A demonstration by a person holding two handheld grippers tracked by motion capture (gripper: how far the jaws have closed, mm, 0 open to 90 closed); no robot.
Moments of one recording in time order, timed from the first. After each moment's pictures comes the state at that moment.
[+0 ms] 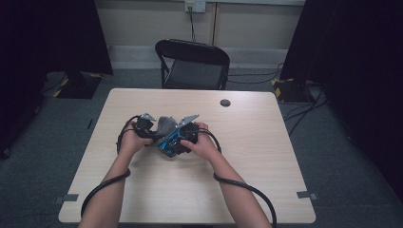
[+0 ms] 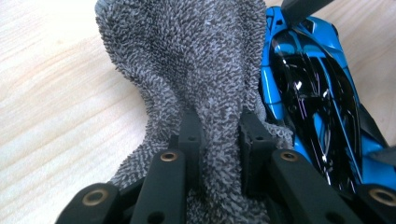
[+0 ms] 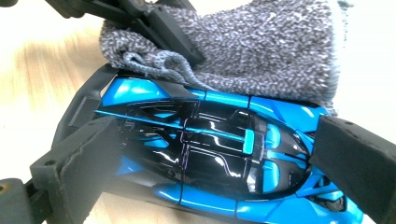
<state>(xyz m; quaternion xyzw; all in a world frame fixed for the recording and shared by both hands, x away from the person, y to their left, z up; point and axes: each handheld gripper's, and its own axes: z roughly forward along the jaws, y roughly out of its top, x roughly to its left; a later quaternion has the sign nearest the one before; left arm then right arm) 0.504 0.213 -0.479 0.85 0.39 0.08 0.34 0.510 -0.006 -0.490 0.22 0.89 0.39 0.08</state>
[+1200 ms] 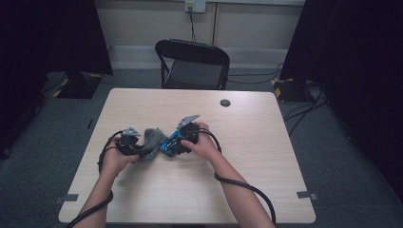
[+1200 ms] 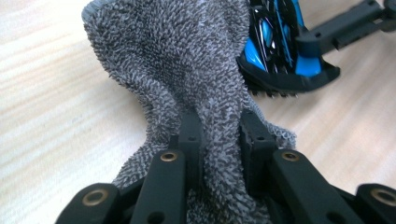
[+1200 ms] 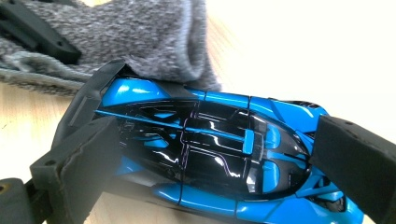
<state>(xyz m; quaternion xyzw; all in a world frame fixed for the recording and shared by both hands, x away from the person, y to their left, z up) 0.434 0.249 -0.475 0.83 0.42 0.08 0.36 0.510 -0.007 -0.490 0.21 0.89 0.40 0.08</state>
